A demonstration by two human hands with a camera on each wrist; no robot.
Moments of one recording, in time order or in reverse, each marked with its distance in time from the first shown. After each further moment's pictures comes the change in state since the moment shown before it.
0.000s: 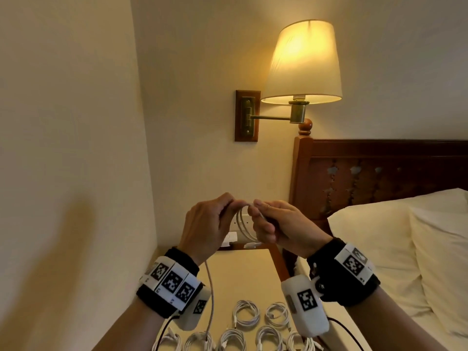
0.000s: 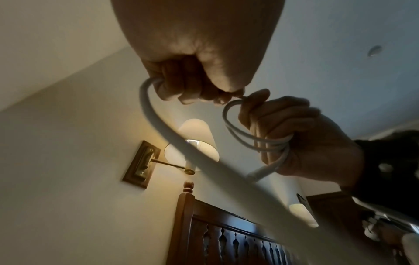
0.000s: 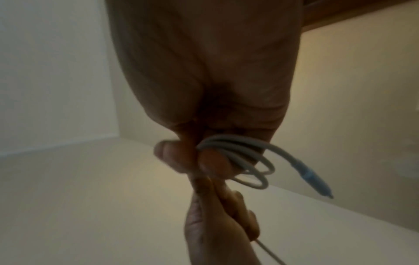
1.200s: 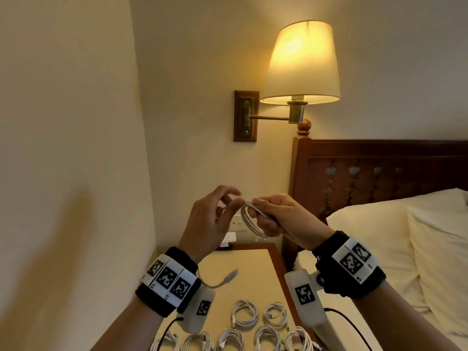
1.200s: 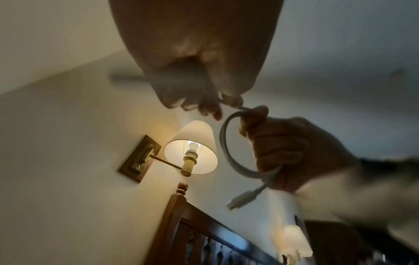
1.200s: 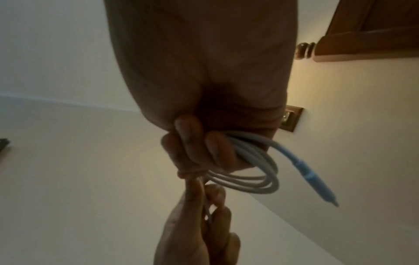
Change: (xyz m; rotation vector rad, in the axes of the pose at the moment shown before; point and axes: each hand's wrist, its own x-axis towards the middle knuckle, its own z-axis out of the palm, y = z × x) left_hand 0.005 0.005 0.002 -0.264 -0.023 -0.157; right_hand -0.001 -0.014 -0.004 -0.408 0.098 -0.026
